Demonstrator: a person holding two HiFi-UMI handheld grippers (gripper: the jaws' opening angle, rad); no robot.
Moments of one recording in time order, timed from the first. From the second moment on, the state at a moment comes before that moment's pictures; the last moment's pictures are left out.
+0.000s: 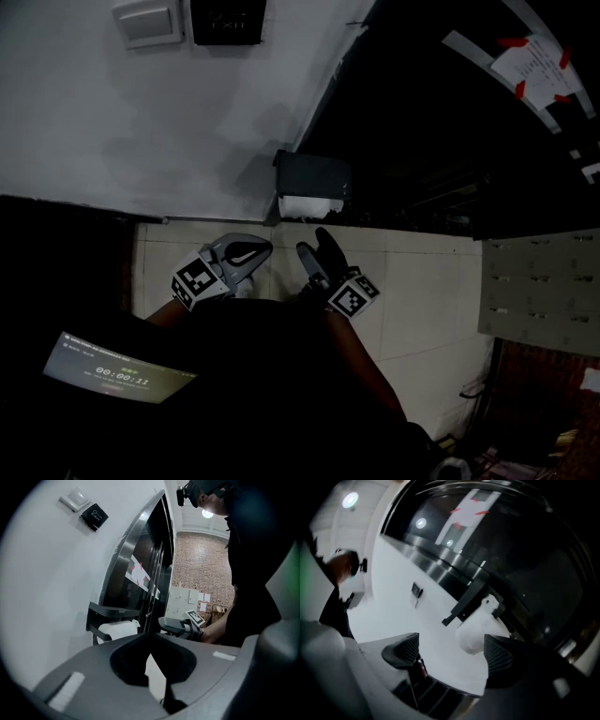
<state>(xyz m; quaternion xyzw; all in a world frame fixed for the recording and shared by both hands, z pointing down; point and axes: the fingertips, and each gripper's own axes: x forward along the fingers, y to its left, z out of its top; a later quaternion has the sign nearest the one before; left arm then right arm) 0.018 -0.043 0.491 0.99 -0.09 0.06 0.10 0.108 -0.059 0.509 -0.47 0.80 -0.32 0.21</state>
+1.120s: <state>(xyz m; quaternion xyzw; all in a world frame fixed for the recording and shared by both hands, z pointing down) 0.017 -0.045 0.489 0.99 -0.09 0.06 0.10 0.067 -0.040 0.466 -0.44 0.90 -0.07 -0.02</state>
